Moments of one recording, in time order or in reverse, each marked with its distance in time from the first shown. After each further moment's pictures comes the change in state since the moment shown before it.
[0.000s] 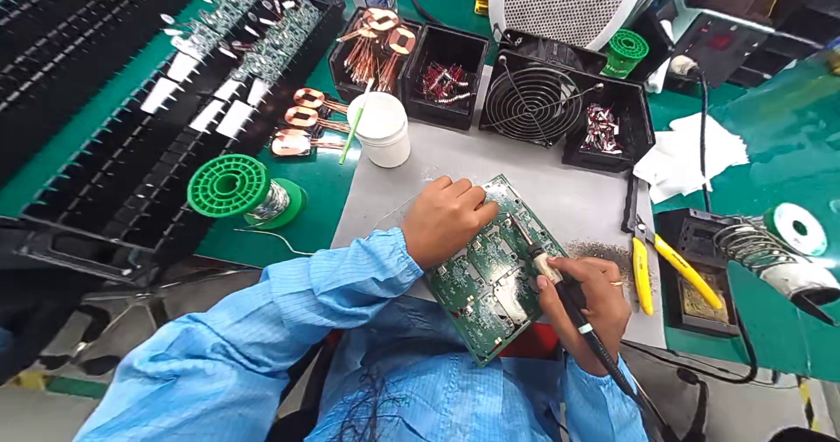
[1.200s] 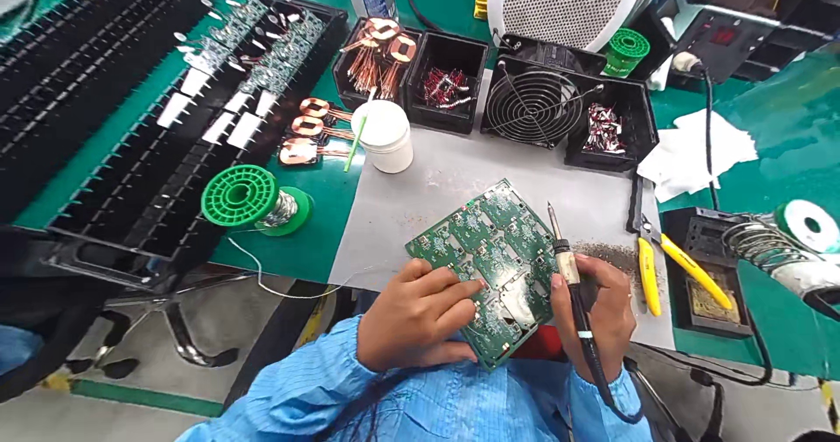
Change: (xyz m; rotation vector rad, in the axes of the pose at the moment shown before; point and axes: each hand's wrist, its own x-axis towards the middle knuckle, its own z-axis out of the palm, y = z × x) left_hand -0.080 0.050 -0.037 -0.139 0.029 0.075; right_hand -0.010 -0.007 0.003 -0.087 0.075 0.057
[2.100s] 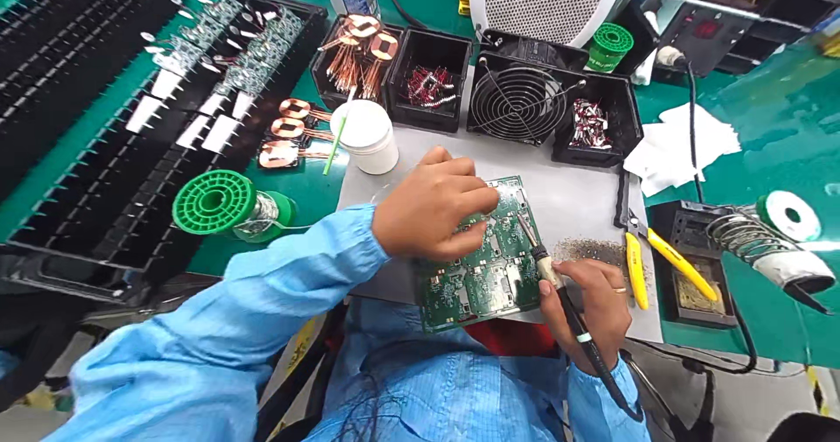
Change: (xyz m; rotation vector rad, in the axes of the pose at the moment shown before) left_hand 0.099 -0.084 -0.001 -0.190 -0.062 0.120; right_hand 0.007 0.012 -0.006 0.010 -0.012 -0.152
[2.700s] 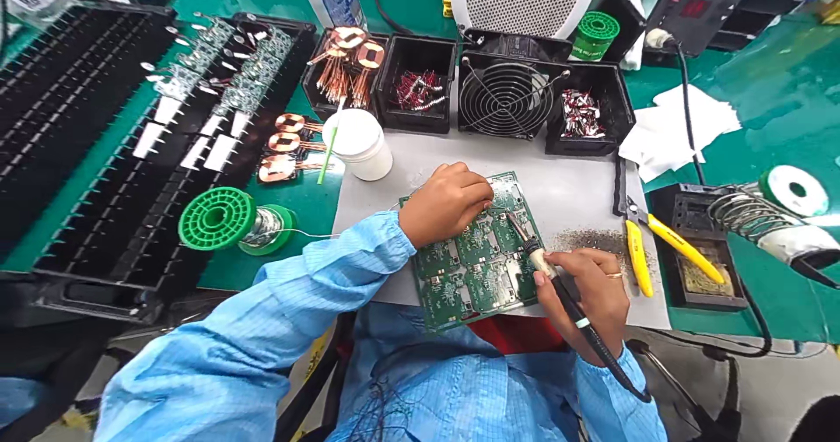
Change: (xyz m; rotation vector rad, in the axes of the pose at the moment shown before) left_hand -0.002 -0.013 0.045 -0.038 0.015 -0.125; right_hand -0.002 -0.002 0.002 0.005 -0.024 0.064
